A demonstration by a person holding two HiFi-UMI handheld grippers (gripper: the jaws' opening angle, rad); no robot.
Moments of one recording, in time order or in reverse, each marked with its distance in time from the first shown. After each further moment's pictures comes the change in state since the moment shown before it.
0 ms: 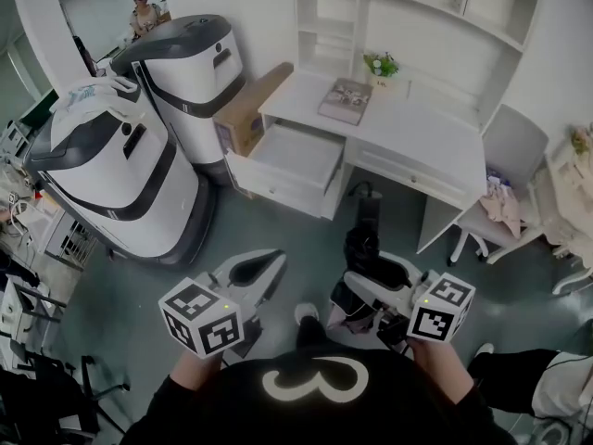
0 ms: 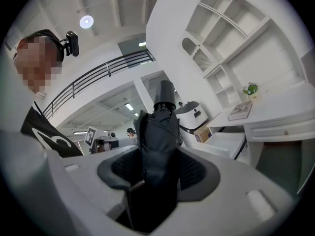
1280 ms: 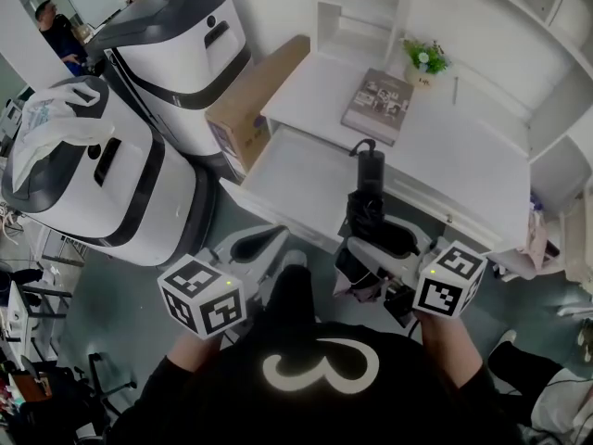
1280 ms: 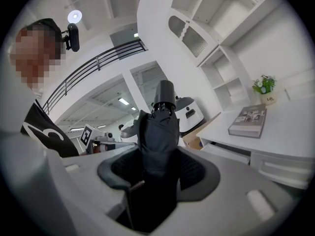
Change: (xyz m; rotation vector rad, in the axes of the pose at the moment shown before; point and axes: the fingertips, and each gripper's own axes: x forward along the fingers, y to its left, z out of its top) left arm 0.197 0.247 0.070 -0.081 0.082 0.078; right arm 0.203 -0.244 0.122 -0.009 0.095 0.010
